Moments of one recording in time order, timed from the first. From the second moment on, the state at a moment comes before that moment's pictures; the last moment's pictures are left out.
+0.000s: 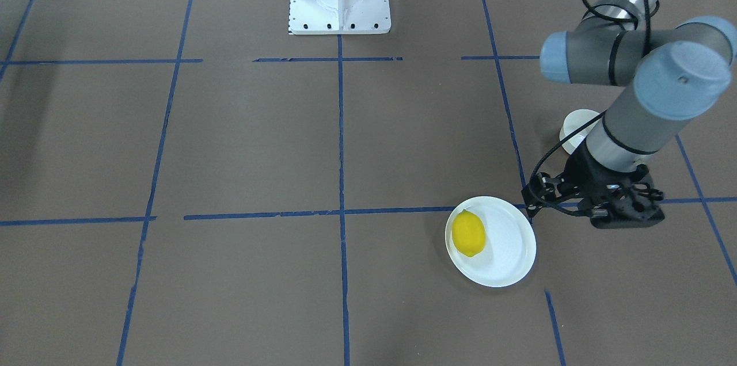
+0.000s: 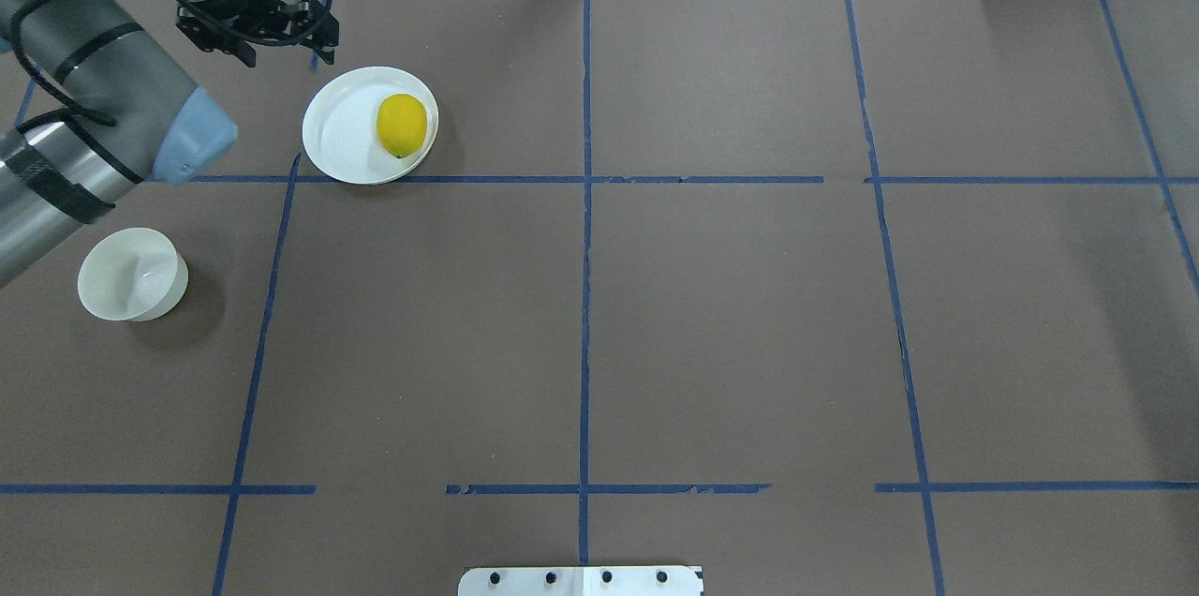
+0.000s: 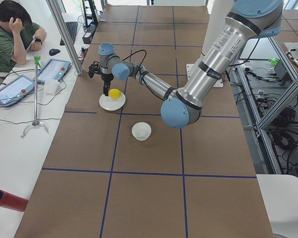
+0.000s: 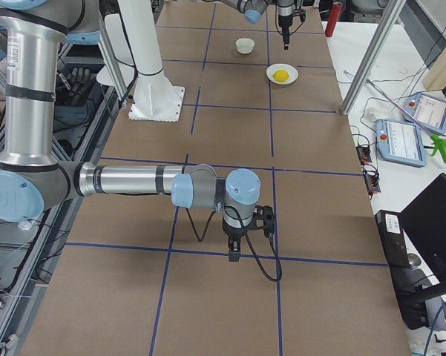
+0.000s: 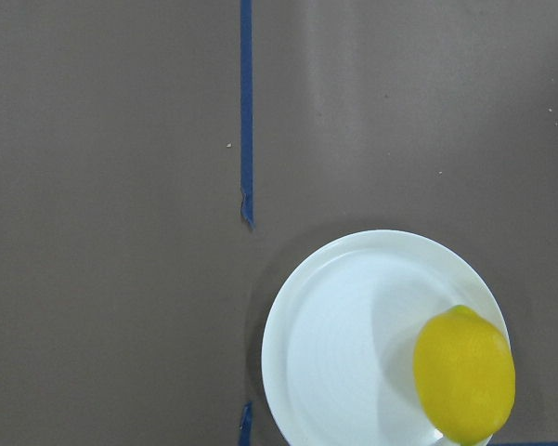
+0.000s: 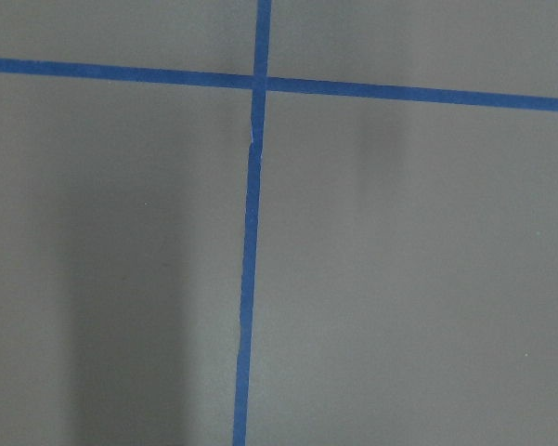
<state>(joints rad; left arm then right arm) -0.99 -2.20 -1.43 -1.78 -2.10 -0.88 1.54 -1.71 1.75 -1.64 2.28 -0.05</state>
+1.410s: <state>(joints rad) -0.84 -2.34 -1.11 -1.98 -2.02 -1.05 1.54 -1.71 1.75 -1.64 2.28 -0.05</state>
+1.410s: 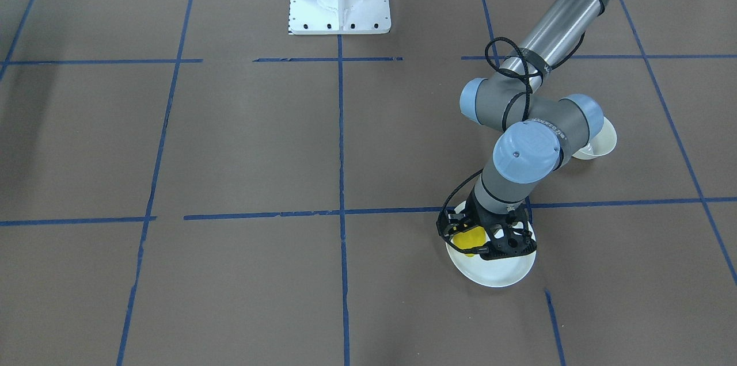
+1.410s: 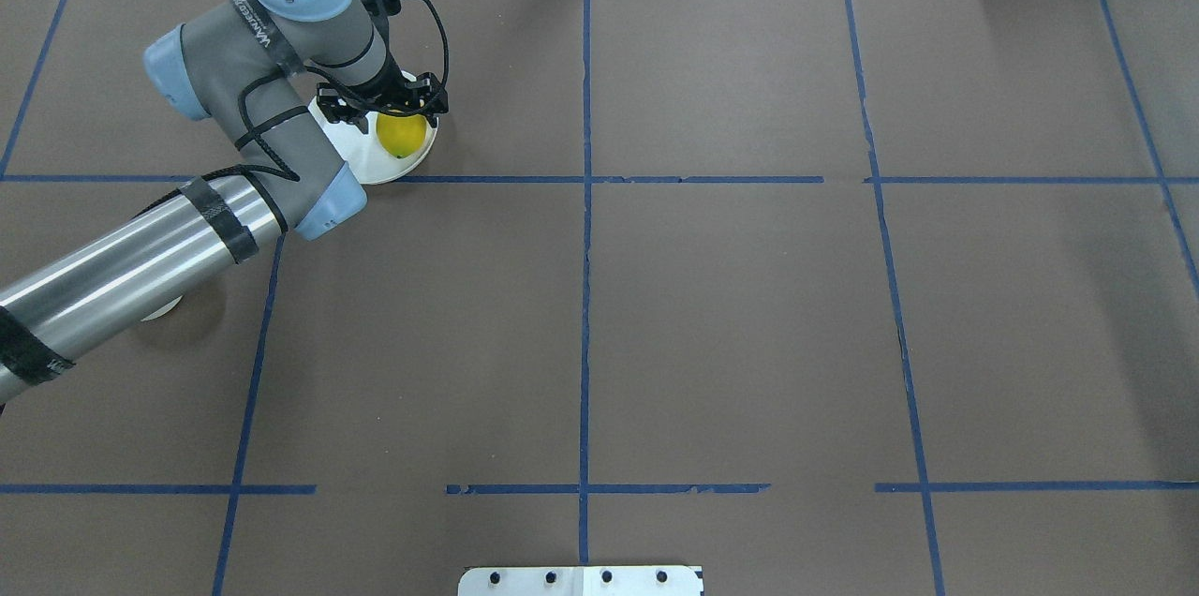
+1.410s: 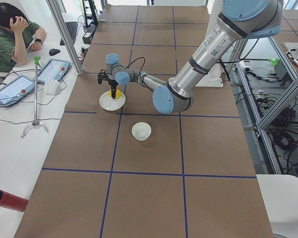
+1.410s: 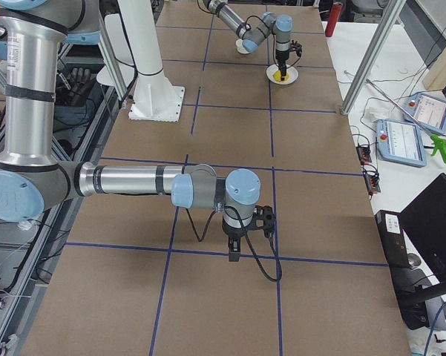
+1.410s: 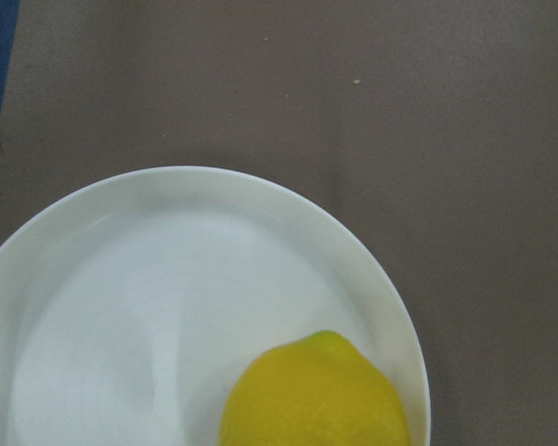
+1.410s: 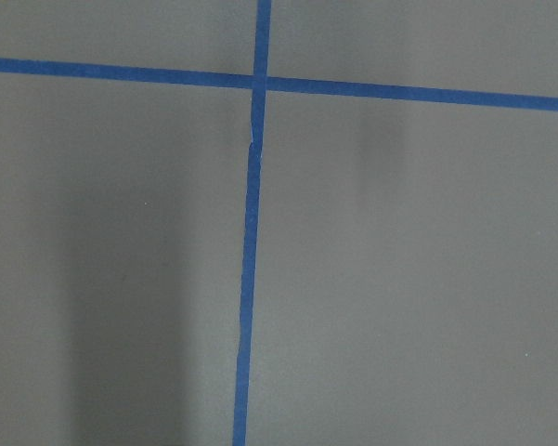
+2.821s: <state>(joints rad) -1.03 -2.14 -1.55 -1.64 -2.12 -0.73 1.54 -1.71 1.75 -1.64 2.28 -0.05</state>
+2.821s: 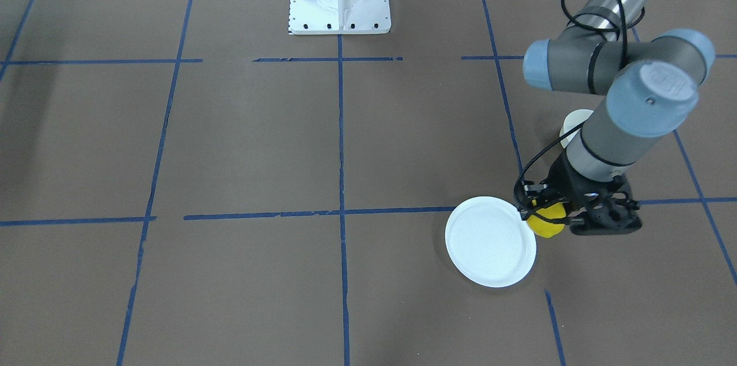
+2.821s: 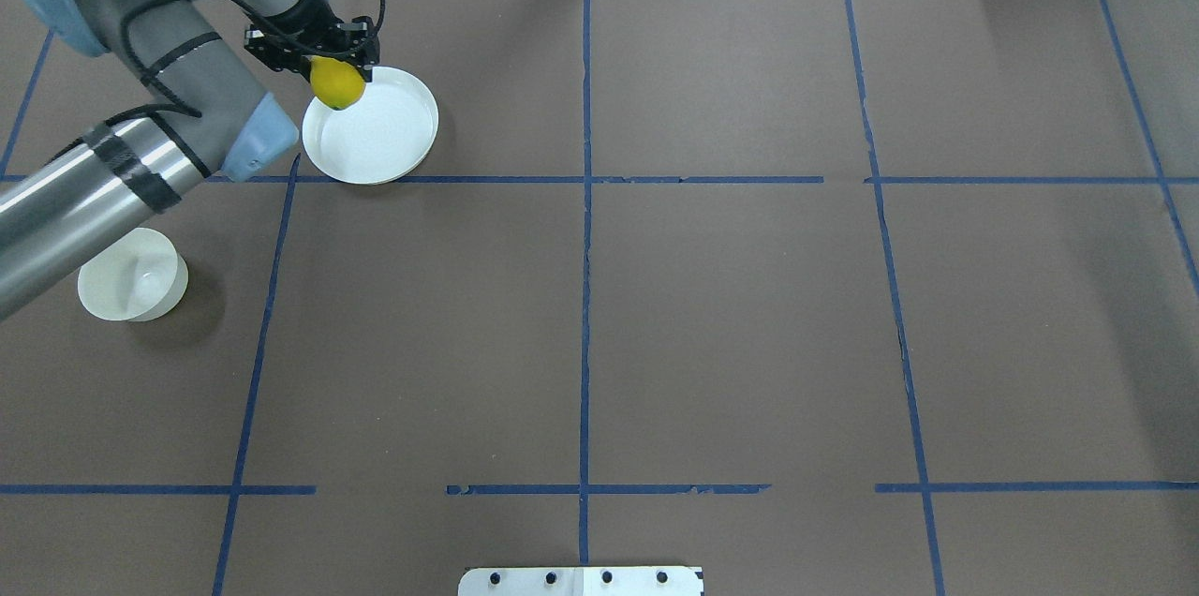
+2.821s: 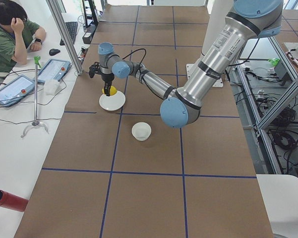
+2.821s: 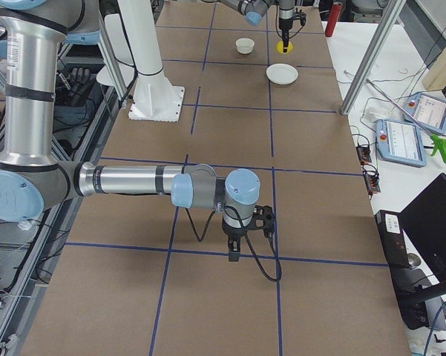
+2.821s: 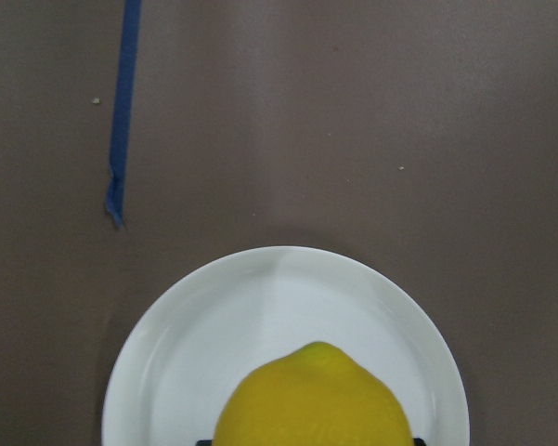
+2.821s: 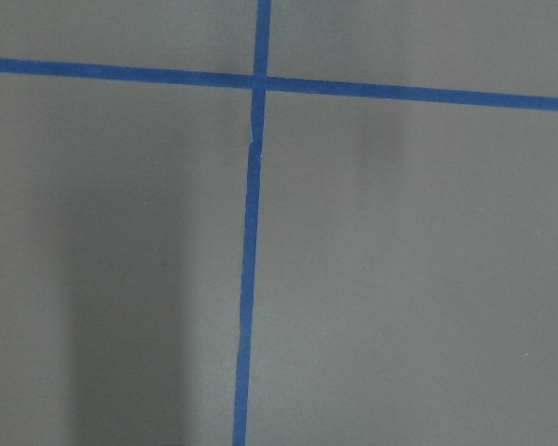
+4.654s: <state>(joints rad) -0.88 -1.49 -1.77 -2.17 -2.05 -0.90 1.54 -1.71 1.75 -1.64 2.28 -0.05</state>
